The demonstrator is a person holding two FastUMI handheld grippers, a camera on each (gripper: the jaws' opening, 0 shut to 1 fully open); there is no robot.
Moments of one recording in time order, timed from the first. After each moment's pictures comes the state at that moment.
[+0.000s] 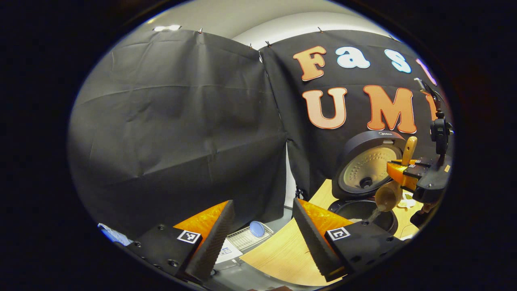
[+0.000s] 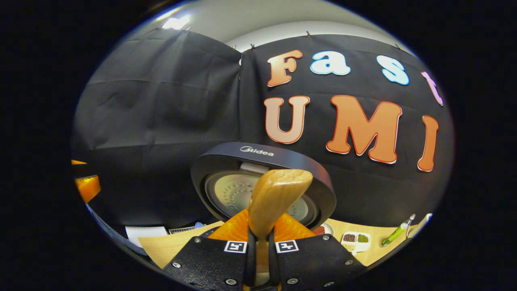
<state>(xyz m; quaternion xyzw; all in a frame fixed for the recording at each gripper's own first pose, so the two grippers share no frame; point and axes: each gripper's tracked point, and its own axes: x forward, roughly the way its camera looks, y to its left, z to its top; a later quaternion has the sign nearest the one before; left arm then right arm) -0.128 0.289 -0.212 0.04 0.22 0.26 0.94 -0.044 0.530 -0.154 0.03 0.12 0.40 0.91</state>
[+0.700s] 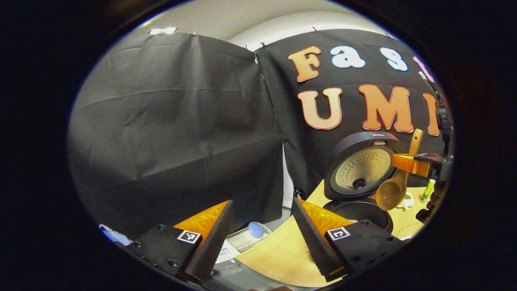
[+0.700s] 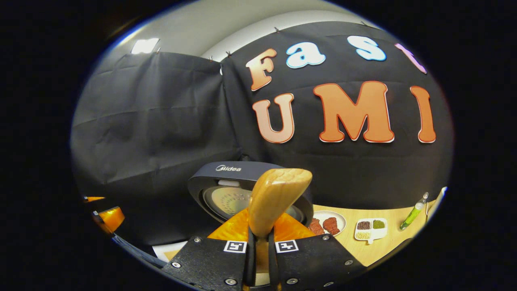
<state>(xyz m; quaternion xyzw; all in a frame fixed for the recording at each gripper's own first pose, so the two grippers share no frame) -0.118 0.260 -0.204 0.05 0.21 0.25 0.94 -0.024 0.489 -0.146 0.15 0.18 0.38 0.89</state>
